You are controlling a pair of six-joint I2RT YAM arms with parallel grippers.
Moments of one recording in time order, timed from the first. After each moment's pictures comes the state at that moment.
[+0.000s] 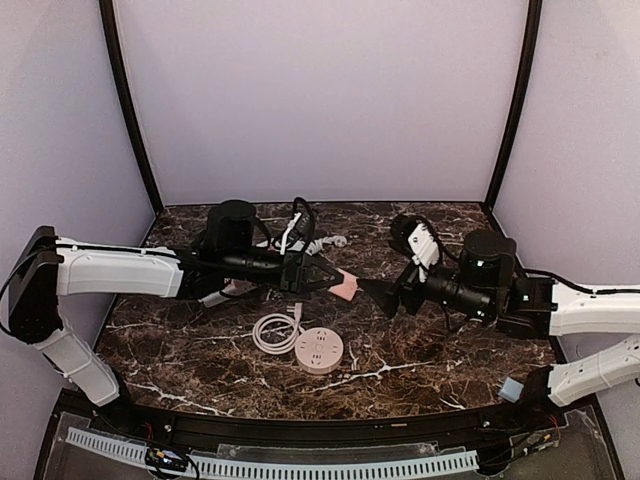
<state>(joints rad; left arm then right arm) -0.84 1.58 0.98 0.32 0.72 -0.59 1.10 1.09 0.68 0.20 0.20 -0.18</state>
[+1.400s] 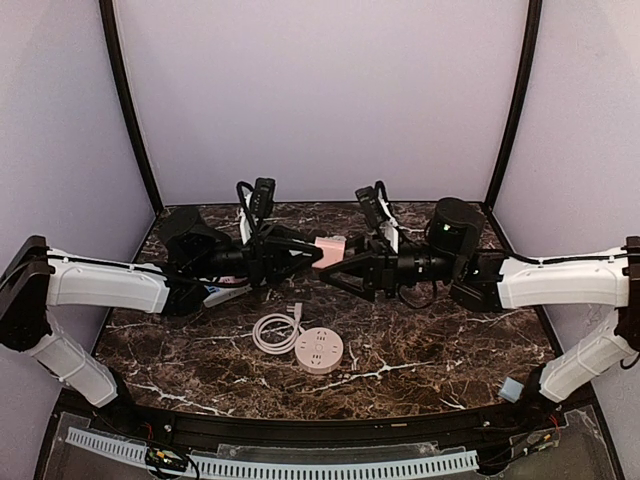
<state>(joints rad) -0.82 1.48 0.79 0.97 0.80 -0.56 0.94 1.38 0.84 0.59 -0.73 0.44</state>
